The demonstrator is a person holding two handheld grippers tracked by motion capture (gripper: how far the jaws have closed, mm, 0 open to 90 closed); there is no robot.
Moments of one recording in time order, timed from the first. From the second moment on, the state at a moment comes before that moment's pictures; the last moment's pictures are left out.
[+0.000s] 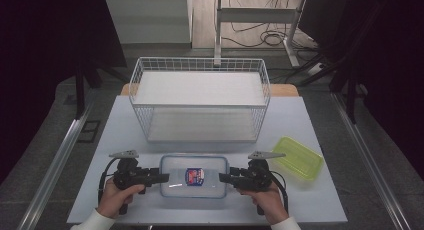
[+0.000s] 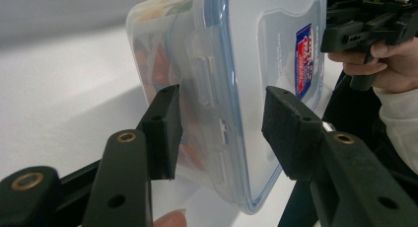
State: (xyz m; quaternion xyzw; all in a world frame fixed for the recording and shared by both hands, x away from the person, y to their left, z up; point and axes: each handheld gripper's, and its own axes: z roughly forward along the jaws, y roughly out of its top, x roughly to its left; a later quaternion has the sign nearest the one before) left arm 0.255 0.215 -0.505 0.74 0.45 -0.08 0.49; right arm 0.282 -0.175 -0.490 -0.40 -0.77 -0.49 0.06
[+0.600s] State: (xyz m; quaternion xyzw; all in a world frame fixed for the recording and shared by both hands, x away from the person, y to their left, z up) left arm 0.251 0.215 -0.505 0.73 0.46 -0.08 0.50; right arm 0.281 -0.177 -0.490 -0.42 -0.75 -0.50 0.07
